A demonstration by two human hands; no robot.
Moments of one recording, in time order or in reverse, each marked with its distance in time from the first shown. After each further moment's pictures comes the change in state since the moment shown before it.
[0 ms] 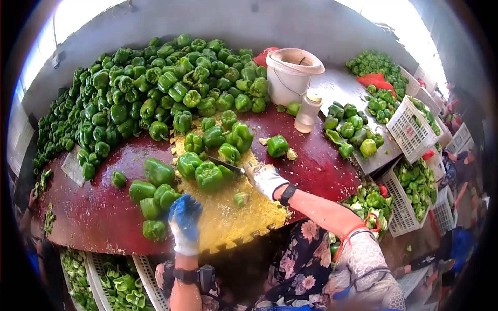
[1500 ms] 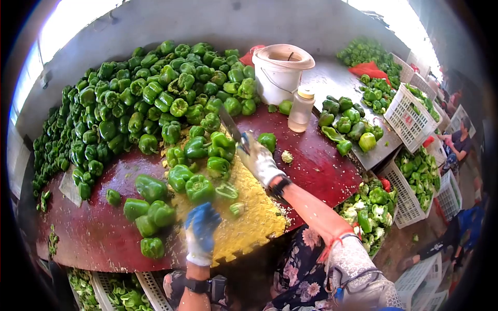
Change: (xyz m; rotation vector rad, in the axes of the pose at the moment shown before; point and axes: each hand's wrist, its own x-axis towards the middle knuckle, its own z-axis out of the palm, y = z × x) left_hand -0.002 -0.031 0.041 0.133 -0.169 -0.153; right_hand 0.040 0.012 -0.058 0.460 0.266 0.329
